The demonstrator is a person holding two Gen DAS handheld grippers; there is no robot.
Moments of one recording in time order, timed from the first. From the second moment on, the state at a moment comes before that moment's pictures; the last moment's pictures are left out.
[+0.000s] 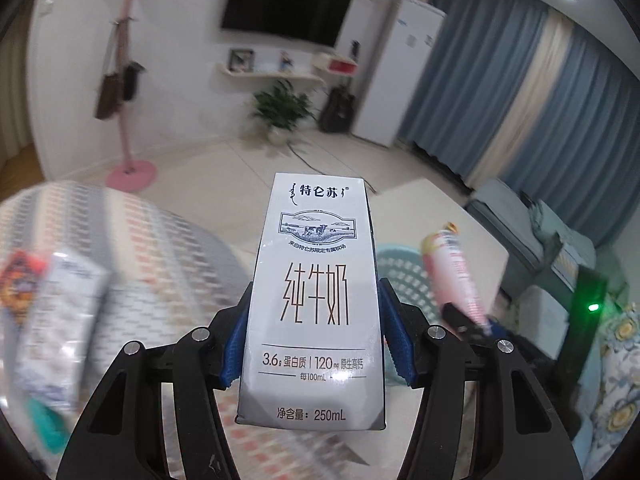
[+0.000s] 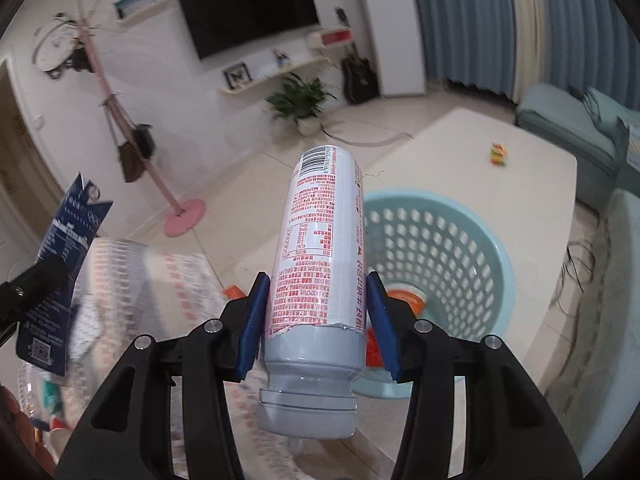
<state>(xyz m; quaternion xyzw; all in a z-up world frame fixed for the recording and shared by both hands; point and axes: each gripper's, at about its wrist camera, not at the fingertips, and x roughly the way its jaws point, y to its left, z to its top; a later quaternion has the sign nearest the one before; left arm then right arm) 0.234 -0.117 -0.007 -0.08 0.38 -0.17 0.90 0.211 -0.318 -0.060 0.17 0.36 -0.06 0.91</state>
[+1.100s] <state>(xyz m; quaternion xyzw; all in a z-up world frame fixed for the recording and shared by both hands) 0.259 -0.191 -0.079 -0.11 0.45 -0.25 0.85 0.201 -0.377 -0.112 0.21 0.42 -0.11 0.88</state>
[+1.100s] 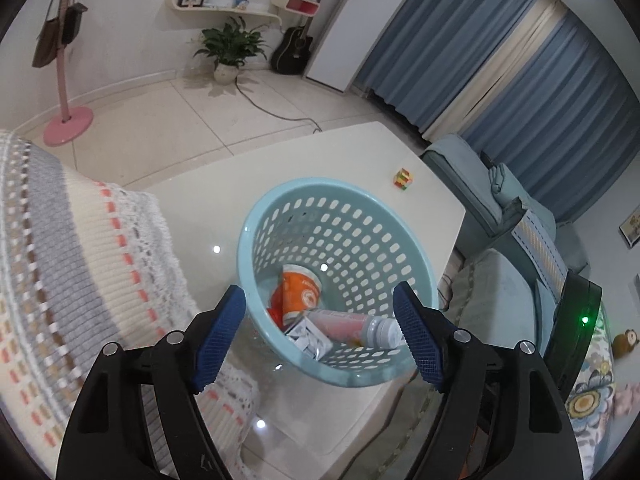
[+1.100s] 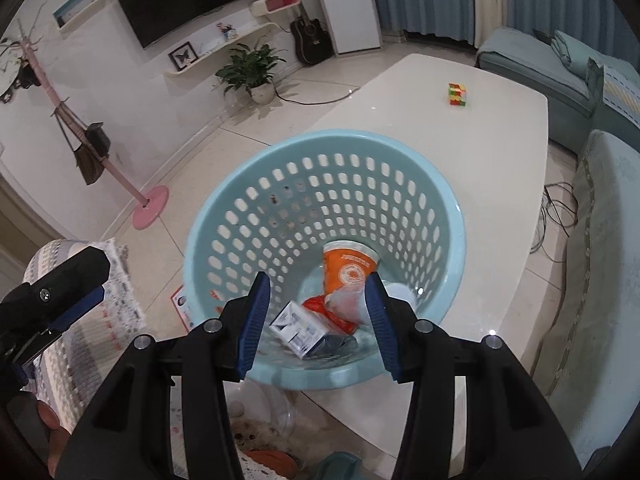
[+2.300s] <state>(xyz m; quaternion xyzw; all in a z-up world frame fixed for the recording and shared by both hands) 0.094 0.167 0.019 -0.20 0.30 -0.01 0.93 0.181 -0.072 -0.002 0.02 0.34 0.17 0.92</state>
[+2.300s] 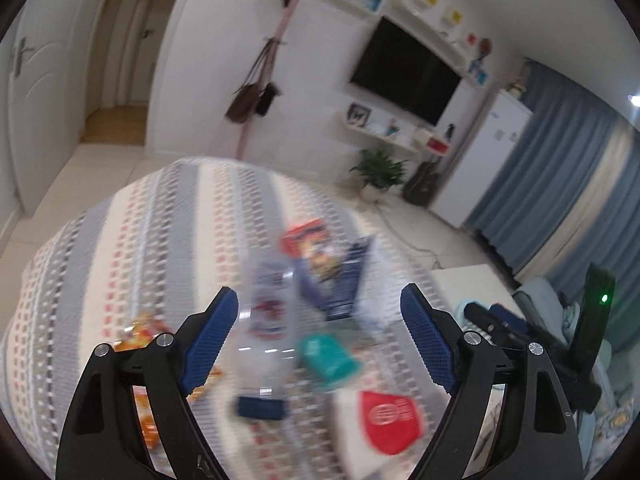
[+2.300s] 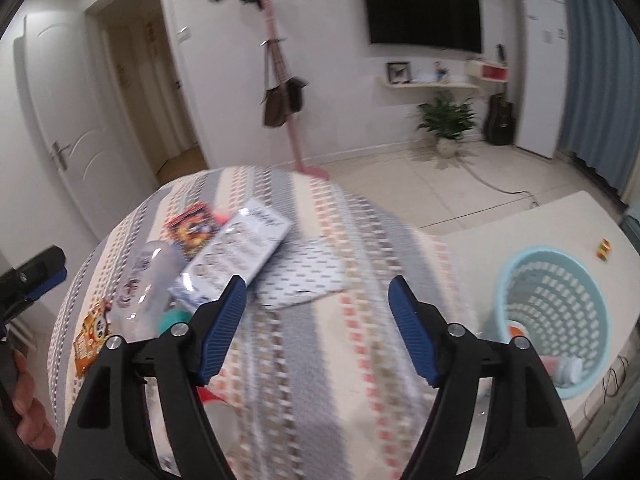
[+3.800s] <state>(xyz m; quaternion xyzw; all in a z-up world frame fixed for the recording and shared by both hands) 0.139 0.168 -0.040 -0.16 0.38 0.01 0.91 0.246 0.014 -0.012 0.04 0.43 0.21 0.88</state>
